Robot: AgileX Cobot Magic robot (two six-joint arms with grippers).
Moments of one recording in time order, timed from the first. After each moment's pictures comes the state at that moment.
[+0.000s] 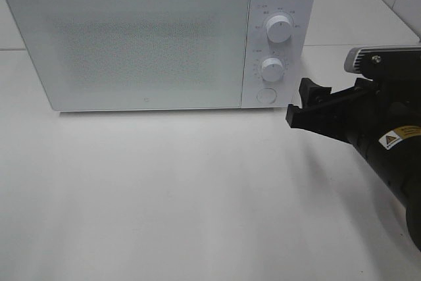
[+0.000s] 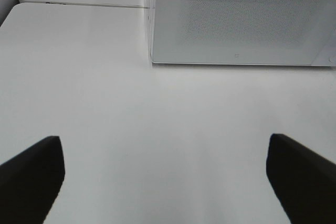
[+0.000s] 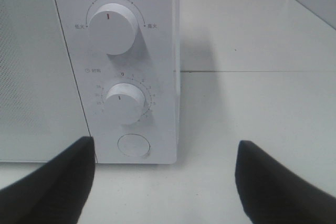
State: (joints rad) left arm 0.08 -0.01 -0.50 -0.21 1.04 0.11; right arm 0.74 1.60 -0.30 0.72 -1.17 -0.19
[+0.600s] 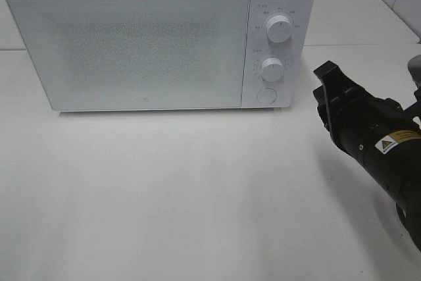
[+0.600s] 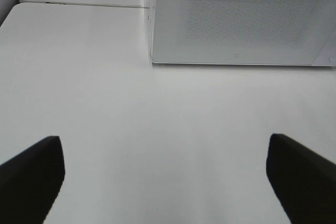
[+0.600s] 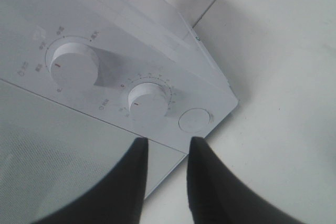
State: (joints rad) left arm 0.08 -0.01 -0.50 -0.21 1.04 0.11; right arm 0.74 1.60 -0.30 0.72 -1.09 0.75
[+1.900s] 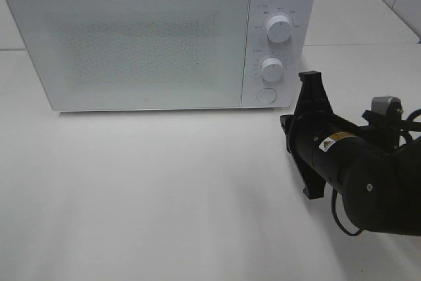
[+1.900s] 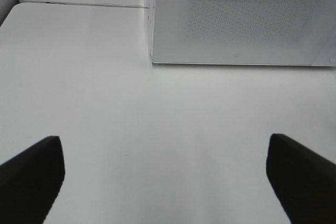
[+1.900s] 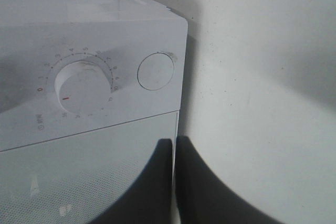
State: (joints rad) left arm 0.08 -0.01 -0.50 -0.21 1.04 0.11; right arm 0.74 1.82 -0.47 0.72 -0.93 1.26
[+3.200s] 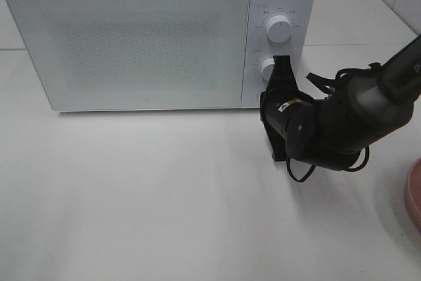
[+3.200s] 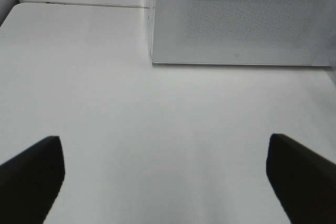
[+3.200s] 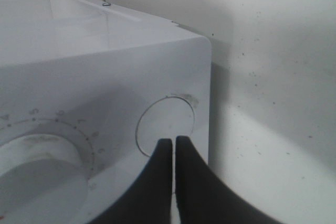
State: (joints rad) left arm 0.08 -0.01 -0.50 -0.21 1.04 0.11; right arm 0.60 2.09 -0.82 0.70 -0.83 1.26
